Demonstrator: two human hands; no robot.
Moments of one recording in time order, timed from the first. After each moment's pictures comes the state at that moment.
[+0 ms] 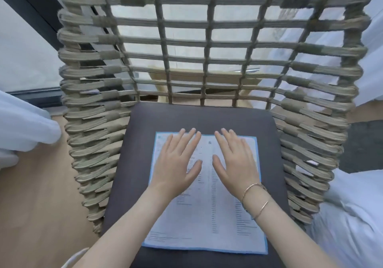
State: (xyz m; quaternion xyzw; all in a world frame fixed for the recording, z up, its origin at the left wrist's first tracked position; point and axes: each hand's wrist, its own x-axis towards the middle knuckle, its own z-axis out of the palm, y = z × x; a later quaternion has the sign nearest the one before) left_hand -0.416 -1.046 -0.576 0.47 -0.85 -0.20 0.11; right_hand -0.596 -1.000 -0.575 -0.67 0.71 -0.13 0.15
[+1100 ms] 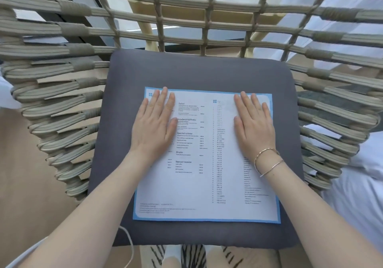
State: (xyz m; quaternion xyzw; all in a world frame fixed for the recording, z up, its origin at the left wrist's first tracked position) left_hand -0.371 -1.065 -0.678 0.51 -0.85 -0.12 0.01; right_hand -0.630 -0.992 -0.673 -0.64 0.76 -0.06 0.10
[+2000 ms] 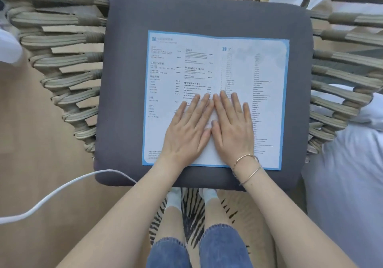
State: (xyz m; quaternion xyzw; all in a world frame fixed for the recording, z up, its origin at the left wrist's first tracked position) left_hand -0.390 -0.926 -0.677 0.42 -0.89 -0.15 0.05; right_hand -0.534 -0.890 -0.668 -0.67 0.73 -0.06 0.13
